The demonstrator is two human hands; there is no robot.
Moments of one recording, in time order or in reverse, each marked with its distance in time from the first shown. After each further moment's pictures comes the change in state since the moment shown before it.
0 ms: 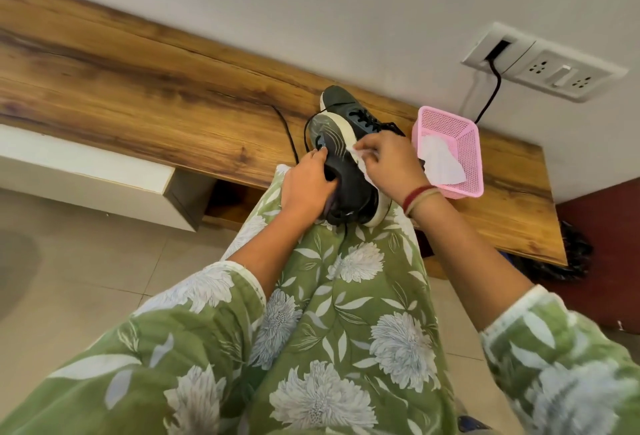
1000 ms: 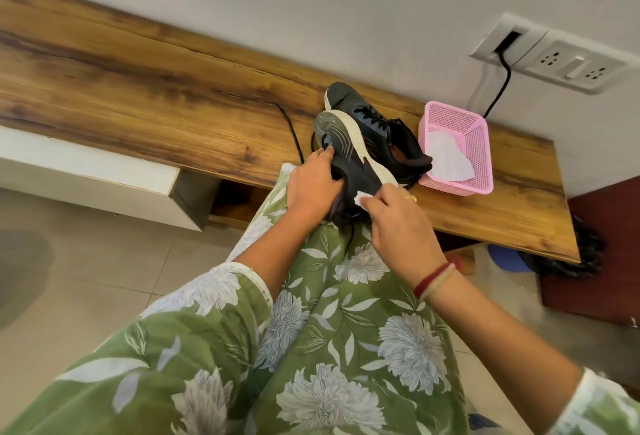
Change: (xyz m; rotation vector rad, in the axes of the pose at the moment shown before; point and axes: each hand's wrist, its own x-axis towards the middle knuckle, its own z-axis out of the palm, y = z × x) left_hand 0.002 -0.001 0.003 0.009 -0.010 0.016; right_hand -0.086 0.011 0.031 -0.288 0.067 -0.243
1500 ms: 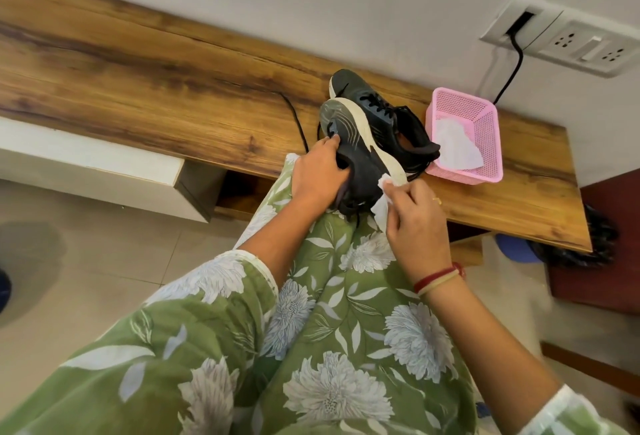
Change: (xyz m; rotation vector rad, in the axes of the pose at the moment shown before) left_hand -0.002 0.001 -0.002 0.004 0.019 0.019; right_hand -0.015 0.014 0.025 0.078 0.323 0.102
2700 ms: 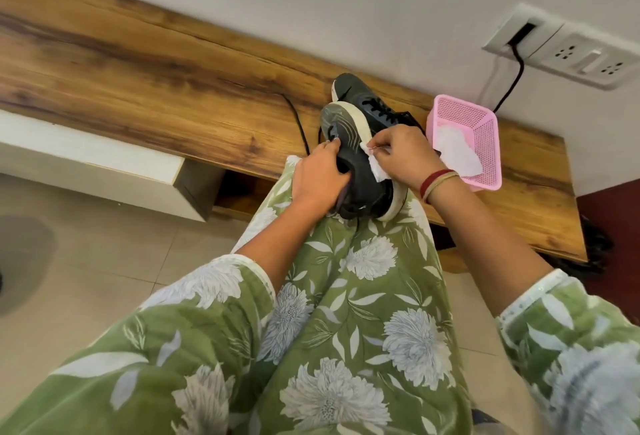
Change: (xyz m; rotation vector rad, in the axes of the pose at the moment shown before) left_hand 0.000 -0.002 -0.001 -0.045 -0.012 -0.030; right_hand 0.122 0.007 0.006 0.102 -0.535 0.198
